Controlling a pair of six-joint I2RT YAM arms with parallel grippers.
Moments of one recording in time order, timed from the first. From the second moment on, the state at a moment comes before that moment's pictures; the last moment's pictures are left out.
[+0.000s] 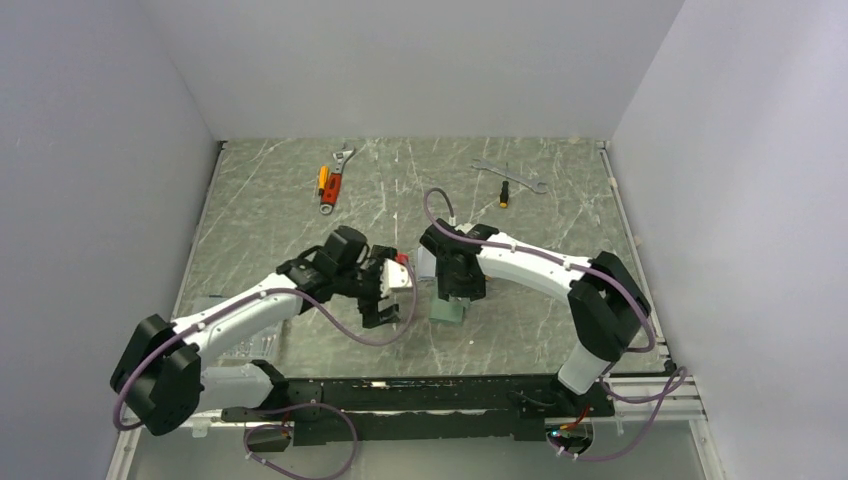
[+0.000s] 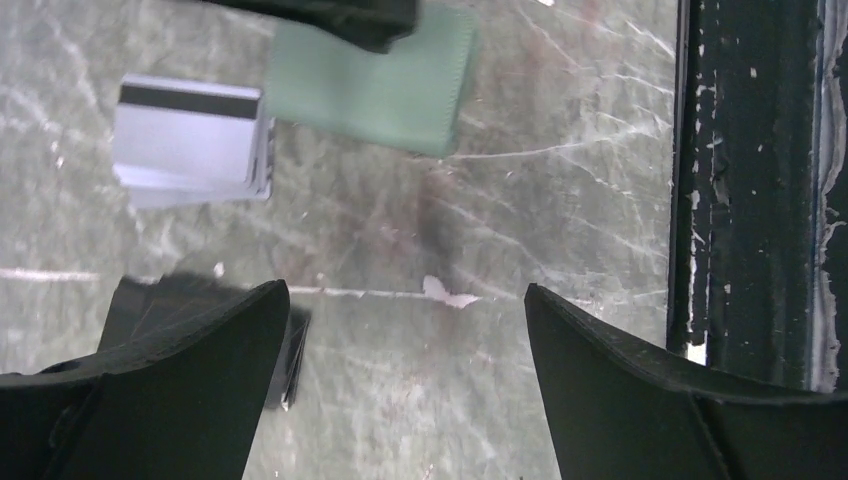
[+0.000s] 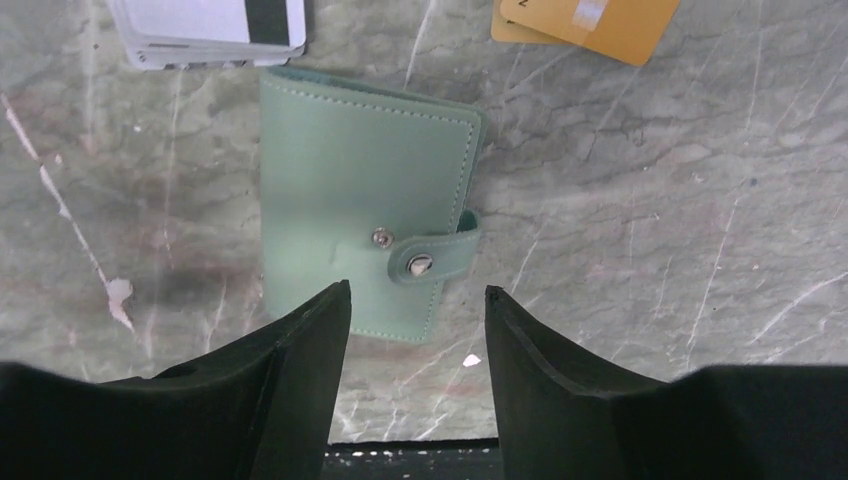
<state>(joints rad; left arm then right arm) -0.65 1.20 0.75 -0.33 0.60 0.62 0.82 1.65 1.14 -0.85 0.24 0.82</state>
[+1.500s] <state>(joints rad) -1.06 1.63 0.80 -0.01 0.30 0.86 0.72 1.60 1.06 -0.74 0.08 0.83</state>
